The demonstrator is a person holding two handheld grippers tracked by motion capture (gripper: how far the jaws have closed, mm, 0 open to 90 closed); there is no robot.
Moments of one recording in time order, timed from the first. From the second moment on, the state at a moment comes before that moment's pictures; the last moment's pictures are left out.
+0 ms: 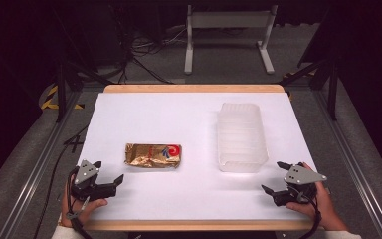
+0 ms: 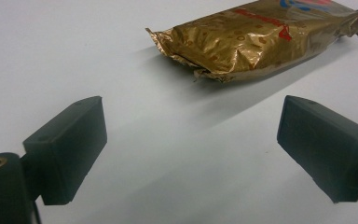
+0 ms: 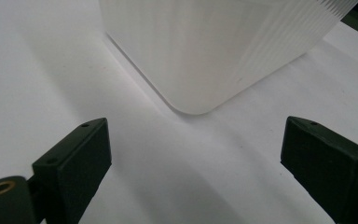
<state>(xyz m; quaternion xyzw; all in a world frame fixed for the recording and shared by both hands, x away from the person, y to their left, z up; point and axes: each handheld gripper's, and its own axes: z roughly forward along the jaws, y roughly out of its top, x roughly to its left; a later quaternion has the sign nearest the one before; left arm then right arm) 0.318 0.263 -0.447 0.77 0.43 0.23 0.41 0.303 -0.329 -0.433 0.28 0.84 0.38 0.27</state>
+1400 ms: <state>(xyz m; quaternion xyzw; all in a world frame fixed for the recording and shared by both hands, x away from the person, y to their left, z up) 0.400 0.231 -0.459 0.71 0.53 0.05 0.45 0.303 -0.327 -0.433 0.28 0.84 0.38 0.27</state>
